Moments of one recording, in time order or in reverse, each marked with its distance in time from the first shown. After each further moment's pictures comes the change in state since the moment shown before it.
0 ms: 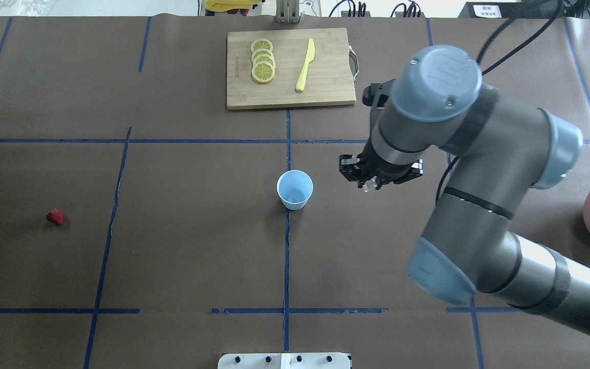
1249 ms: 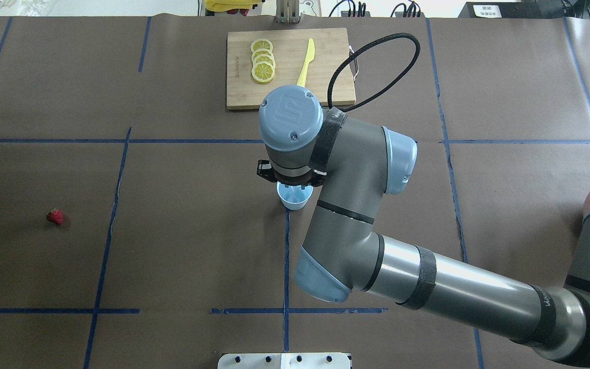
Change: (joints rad) left arm 0.001 0.000 0.002 0.001 0.000 0.000; right arm -0.118 0.218 -0.342 0.142 -0.168 0.129
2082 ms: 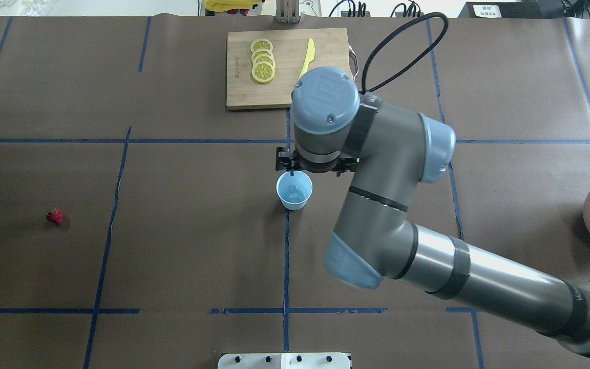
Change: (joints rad) left arm 0.000 0.000 0.006 0.000 0.000 0.000; right arm 0.081 -0.101 0.121 -0.019 0.062 -0.171
